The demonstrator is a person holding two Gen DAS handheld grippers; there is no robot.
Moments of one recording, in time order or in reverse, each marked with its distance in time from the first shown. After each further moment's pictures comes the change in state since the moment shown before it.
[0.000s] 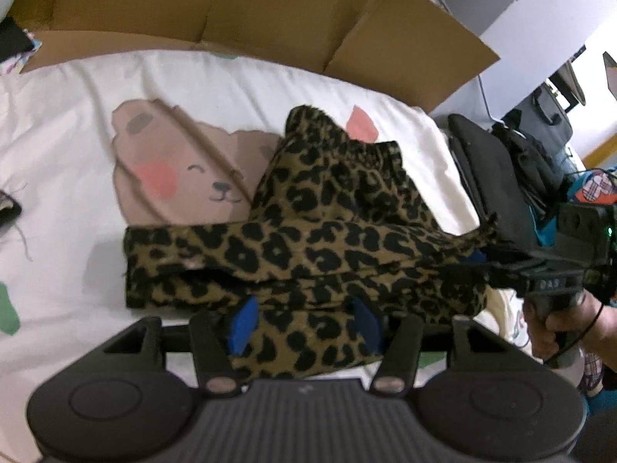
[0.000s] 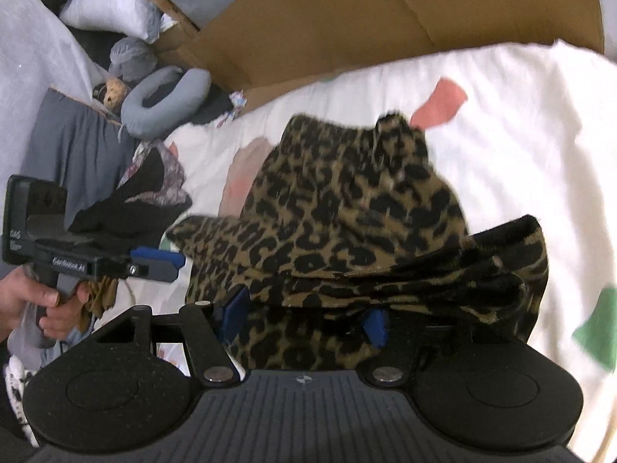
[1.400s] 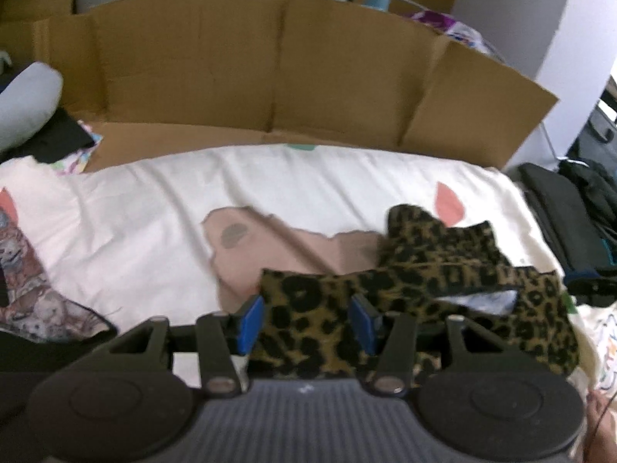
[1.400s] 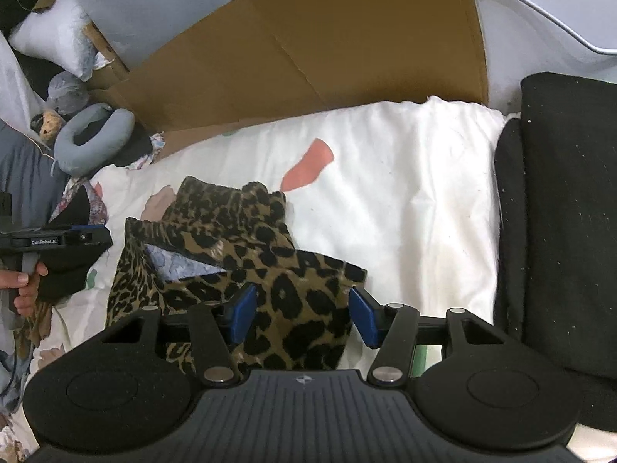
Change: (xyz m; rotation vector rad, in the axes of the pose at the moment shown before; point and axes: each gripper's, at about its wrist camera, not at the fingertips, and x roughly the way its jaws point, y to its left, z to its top) left arm -0.011 0.037 0.045 0.072 -0.200 0.273; right arm -0.063 -0.052 0.013 0.012 -0.081 -0.245
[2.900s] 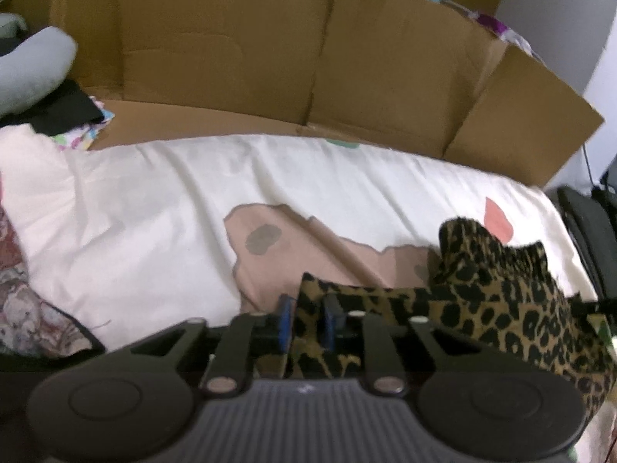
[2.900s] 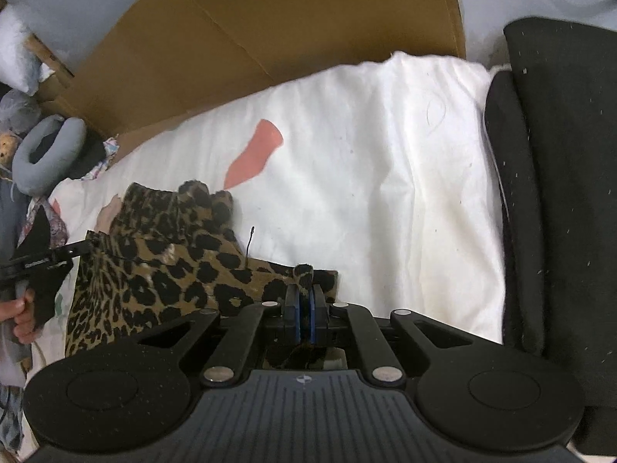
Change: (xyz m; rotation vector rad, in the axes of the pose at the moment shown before) left arm 0.045 0.028 -0.005 -0.092 -0.048 0.016; right arm 0.052 -0.025 0.010 0.137 0.056 -0.055
